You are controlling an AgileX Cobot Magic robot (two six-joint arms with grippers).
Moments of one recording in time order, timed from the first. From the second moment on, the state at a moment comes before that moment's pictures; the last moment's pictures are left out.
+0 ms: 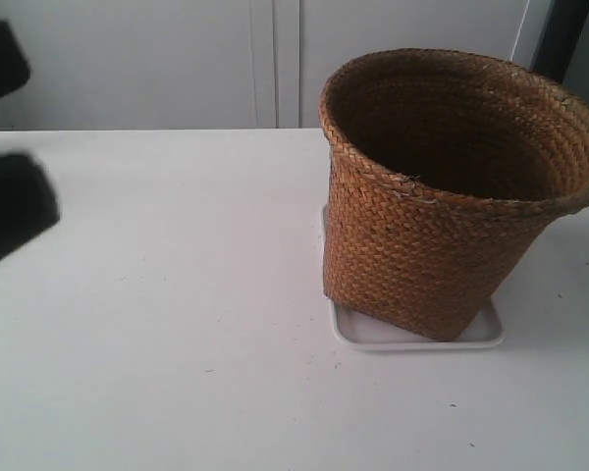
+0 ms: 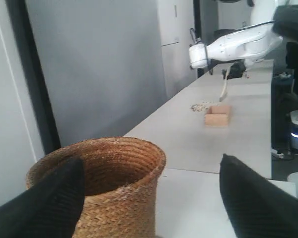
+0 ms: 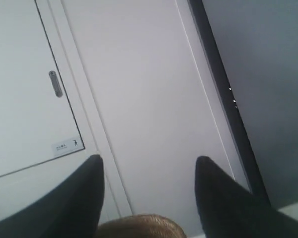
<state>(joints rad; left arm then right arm) -0.63 0.56 -0.57 -1.74 0.54 1.83 0.09 0.02 -0.75 -0.35 0.49 0.63</state>
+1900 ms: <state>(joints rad) -0.63 0.34 -0.25 -0.26 0.28 0.09 0.09 0.00 -0.71 -0.31 0.88 0.63</state>
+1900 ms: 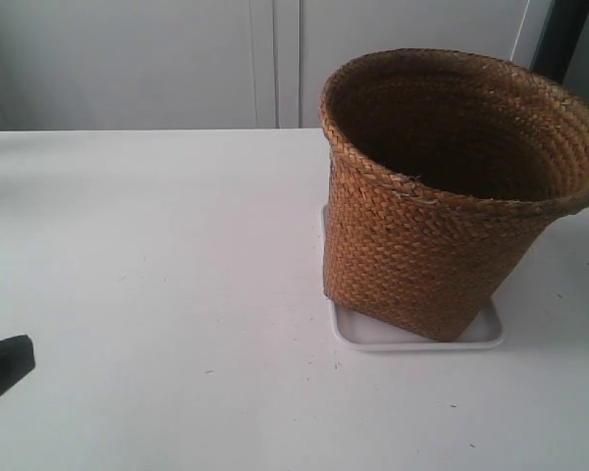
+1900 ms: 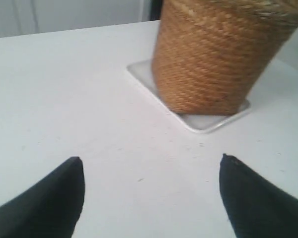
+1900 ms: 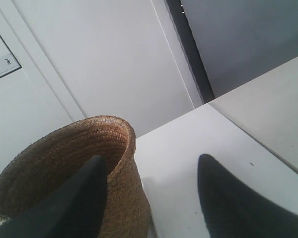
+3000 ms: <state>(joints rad) 0.07 0.01 0.02 0.11 0.39 -0.10 0.09 0.00 -0.71 -0.31 0.88 0.63</state>
